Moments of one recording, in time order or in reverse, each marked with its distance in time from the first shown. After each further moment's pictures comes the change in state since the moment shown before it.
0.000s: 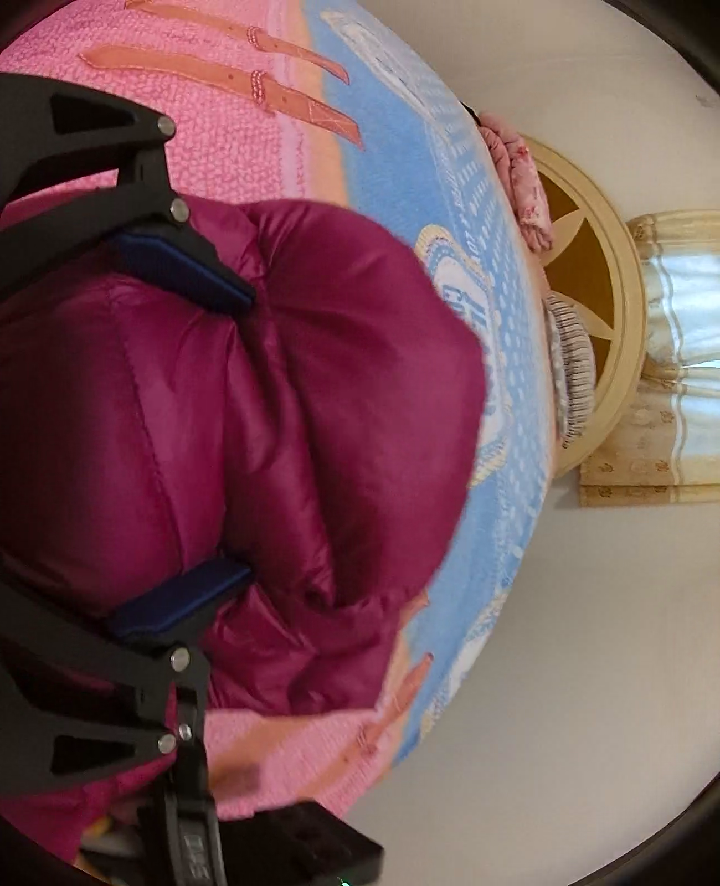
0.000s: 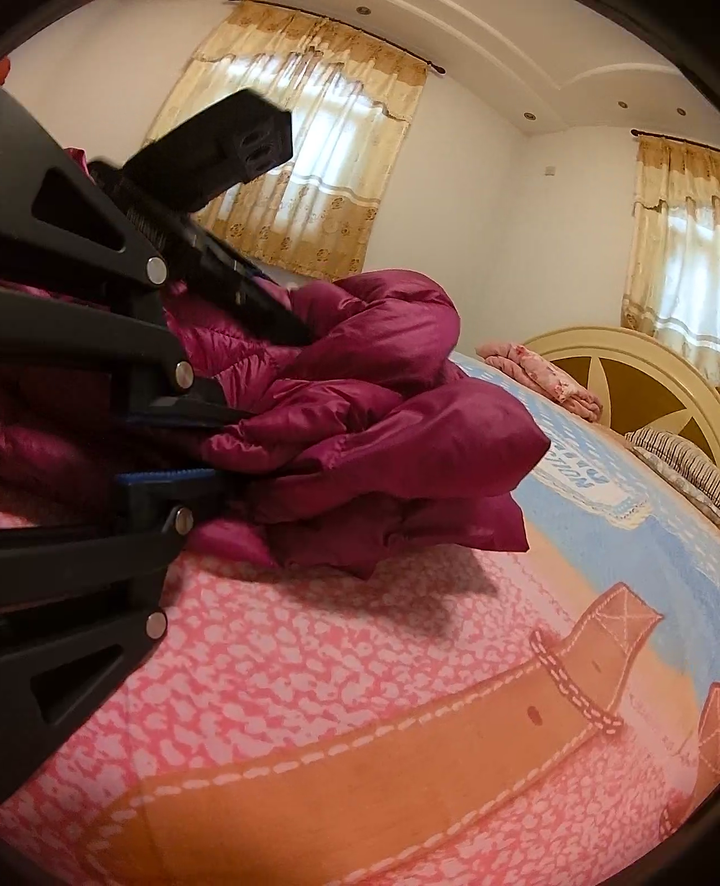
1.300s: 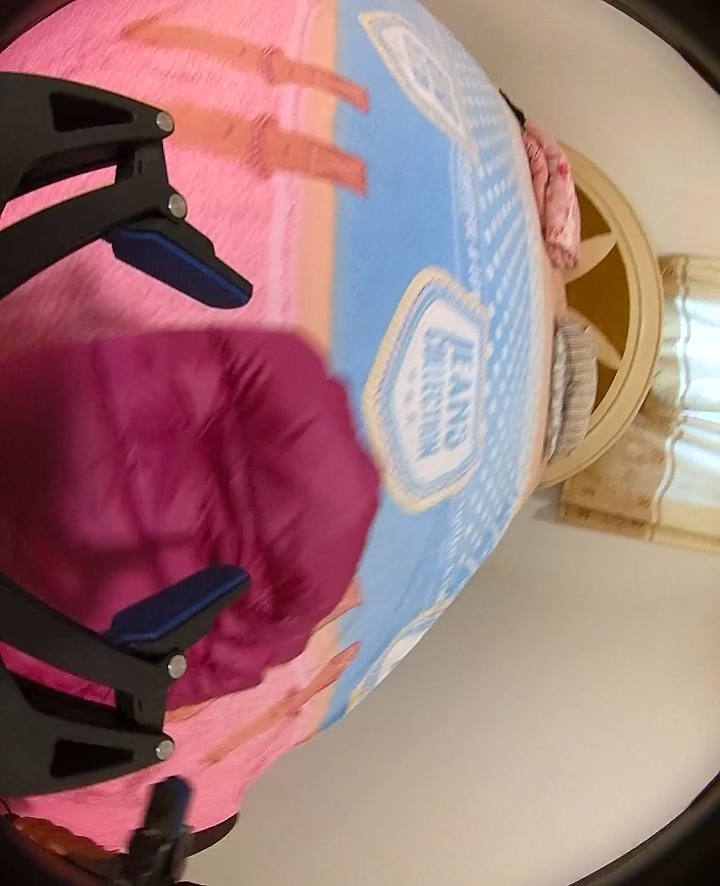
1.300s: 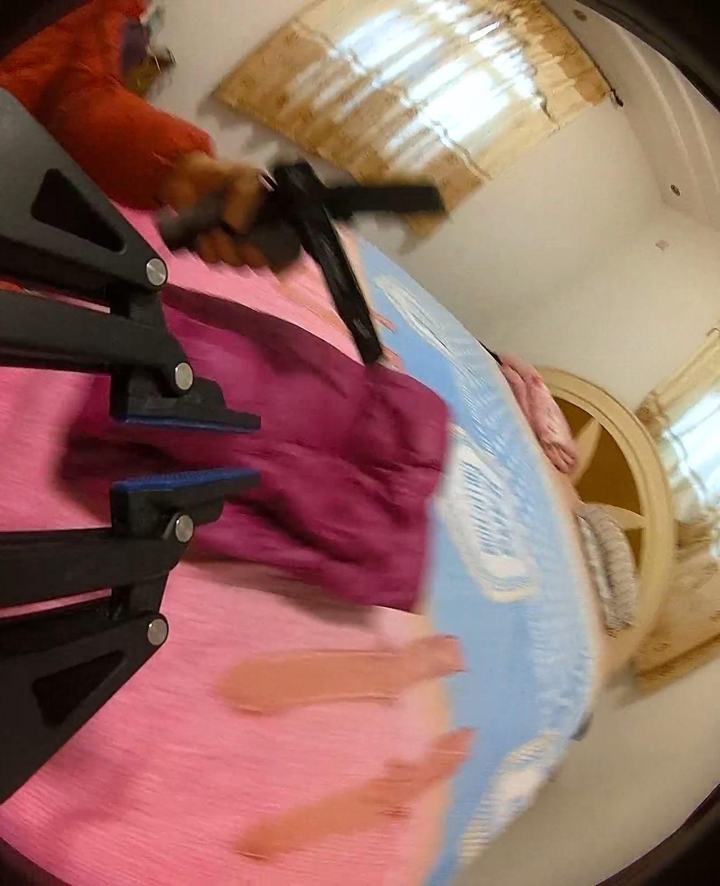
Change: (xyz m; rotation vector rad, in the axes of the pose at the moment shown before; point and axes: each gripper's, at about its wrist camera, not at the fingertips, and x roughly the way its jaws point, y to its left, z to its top) left arm -0.064 0.088 0.046 -0.152 -0.006 -0.090; right arm -0.089 0.144 -0.043 -0.483 -0.100 -0.349
